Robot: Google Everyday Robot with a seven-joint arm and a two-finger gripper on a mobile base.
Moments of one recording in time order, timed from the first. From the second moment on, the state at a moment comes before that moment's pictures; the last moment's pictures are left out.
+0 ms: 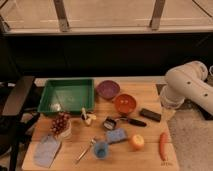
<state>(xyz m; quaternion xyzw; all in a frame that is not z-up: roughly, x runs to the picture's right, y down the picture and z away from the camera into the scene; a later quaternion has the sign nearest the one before) 0.285 0.106 0.684 -0.28 0.02 0.02 0.96</state>
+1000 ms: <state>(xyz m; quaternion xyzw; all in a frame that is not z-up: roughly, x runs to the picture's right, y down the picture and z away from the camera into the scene) 0.285 0.106 0.684 -0.28 0.02 0.02 0.96</state>
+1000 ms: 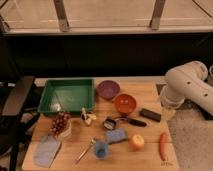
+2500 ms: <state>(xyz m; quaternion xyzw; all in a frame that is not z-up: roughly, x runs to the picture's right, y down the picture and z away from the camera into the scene) 0.011 0.102 0.636 -0.25 -0.22 -0.26 0.91</state>
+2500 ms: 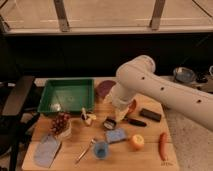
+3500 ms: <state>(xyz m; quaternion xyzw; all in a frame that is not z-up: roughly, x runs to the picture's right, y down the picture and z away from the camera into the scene) -0.130 0.148 0.696 -0.20 -0.32 -0.33 0.86</state>
